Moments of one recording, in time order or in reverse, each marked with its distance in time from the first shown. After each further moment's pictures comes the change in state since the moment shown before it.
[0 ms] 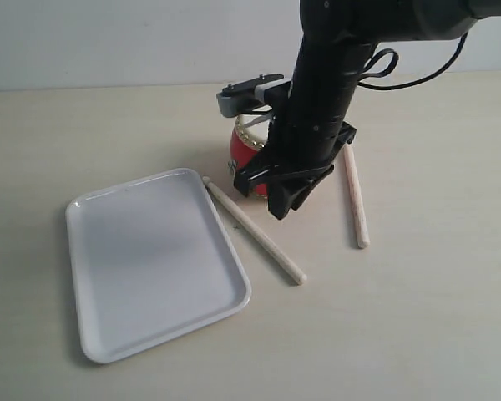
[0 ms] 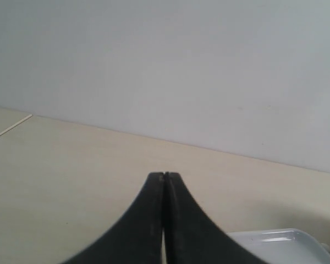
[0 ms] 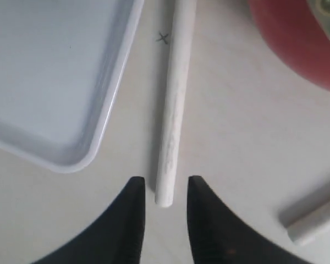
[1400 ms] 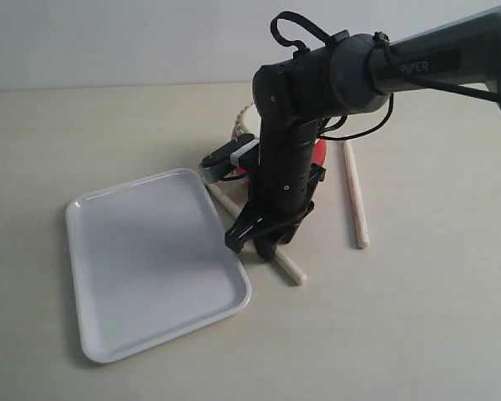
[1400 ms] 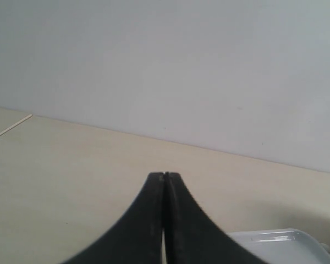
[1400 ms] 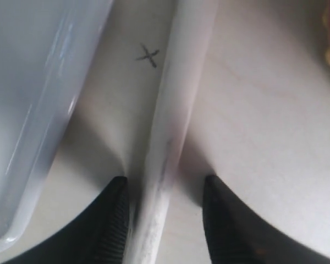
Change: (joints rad) left arm 0.000 0.000 0.000 0.000 0.000 0.000; right arm 0.069 0.193 -0.002 -0.117 -0.140 -0.002
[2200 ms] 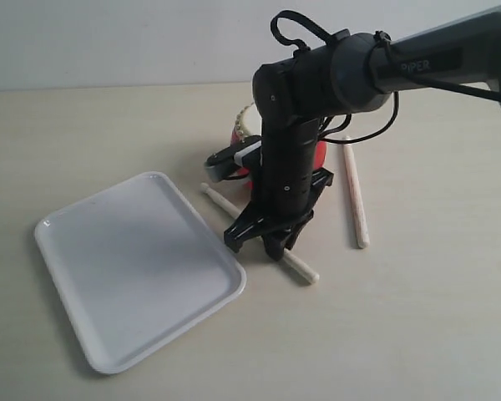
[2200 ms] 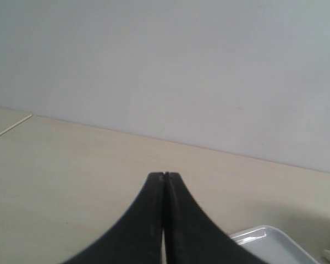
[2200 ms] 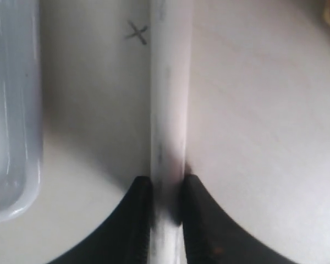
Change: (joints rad) left arm 0.000 0.000 0.000 0.000 0.000 0.000; right arm 0.000 -0.004 0.000 -0.002 0.046 0.096
